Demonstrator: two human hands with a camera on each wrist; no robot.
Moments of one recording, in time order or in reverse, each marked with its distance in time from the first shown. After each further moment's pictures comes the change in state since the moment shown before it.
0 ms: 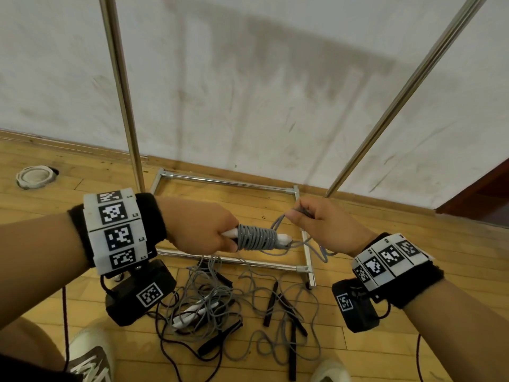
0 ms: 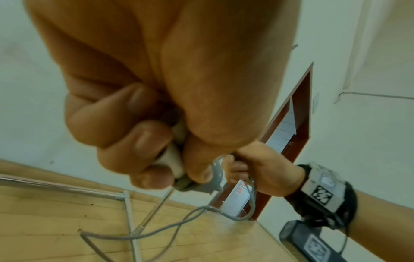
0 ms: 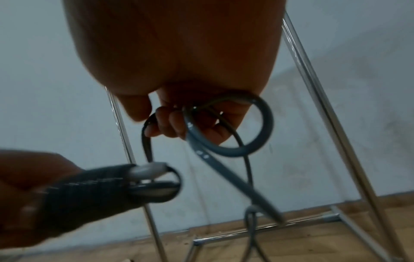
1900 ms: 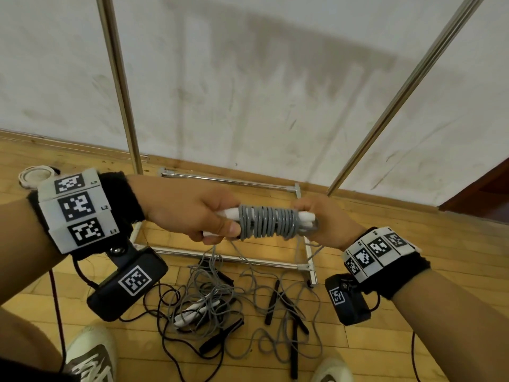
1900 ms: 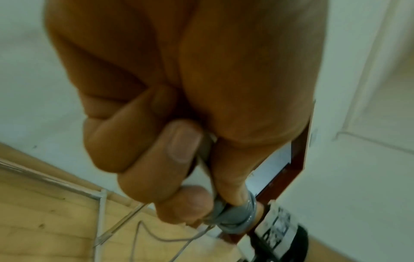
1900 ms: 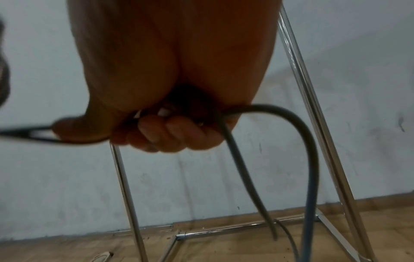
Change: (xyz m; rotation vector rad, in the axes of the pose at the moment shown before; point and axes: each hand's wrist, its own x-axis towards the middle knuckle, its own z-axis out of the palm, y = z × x) left_hand -0.027 0.000 -0.025 -0.471 -0.038 0.236; right_hand 0.009 -0.004 0.003 0.274 -0.060 0.102
